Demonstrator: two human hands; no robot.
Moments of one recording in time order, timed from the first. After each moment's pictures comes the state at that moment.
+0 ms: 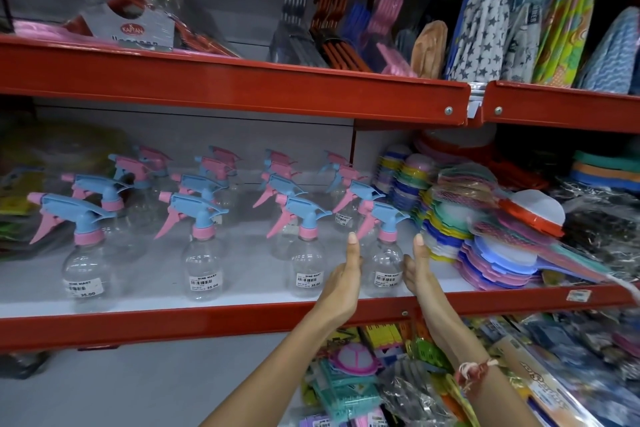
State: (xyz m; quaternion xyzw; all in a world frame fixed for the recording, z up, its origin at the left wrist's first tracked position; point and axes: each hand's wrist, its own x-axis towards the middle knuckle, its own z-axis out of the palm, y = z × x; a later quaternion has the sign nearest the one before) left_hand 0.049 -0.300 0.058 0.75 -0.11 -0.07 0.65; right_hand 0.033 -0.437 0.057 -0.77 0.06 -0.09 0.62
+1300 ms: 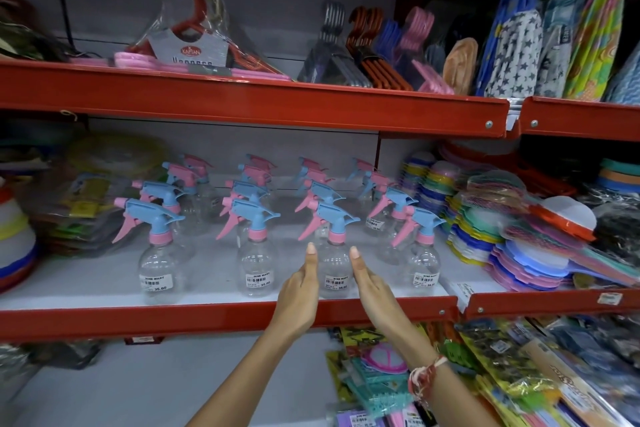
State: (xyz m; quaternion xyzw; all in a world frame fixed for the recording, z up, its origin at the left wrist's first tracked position) left_hand 0.023 -0.174 0.055 0.80 -0.05 0.04 0.60; right_hand 0.023 -0.310 0.054 -0.82 -0.05 -0.05 0.57
